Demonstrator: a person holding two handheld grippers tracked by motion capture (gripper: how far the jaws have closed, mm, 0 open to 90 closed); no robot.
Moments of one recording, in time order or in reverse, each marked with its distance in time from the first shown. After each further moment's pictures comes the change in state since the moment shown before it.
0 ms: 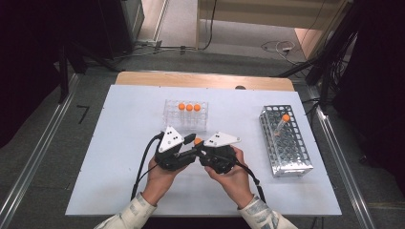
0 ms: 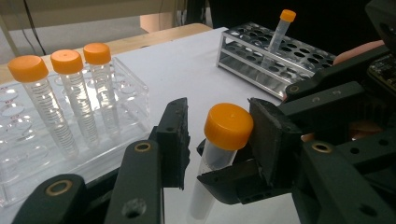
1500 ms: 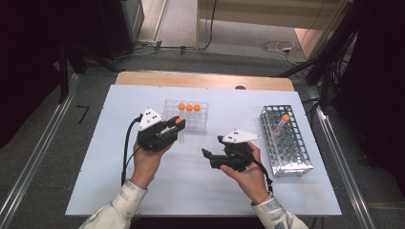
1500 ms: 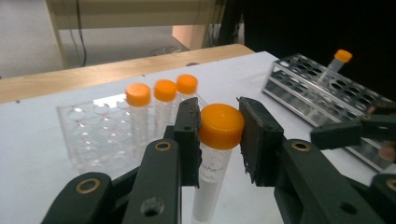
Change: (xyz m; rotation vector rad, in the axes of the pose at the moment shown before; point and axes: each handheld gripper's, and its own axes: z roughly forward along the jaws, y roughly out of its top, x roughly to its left) left arm 0.053 0.029 -0.016 -0.051 0.128 -0.101; right arm -0.035 -0.013 -0.021 -0.026 -0.007 0.077
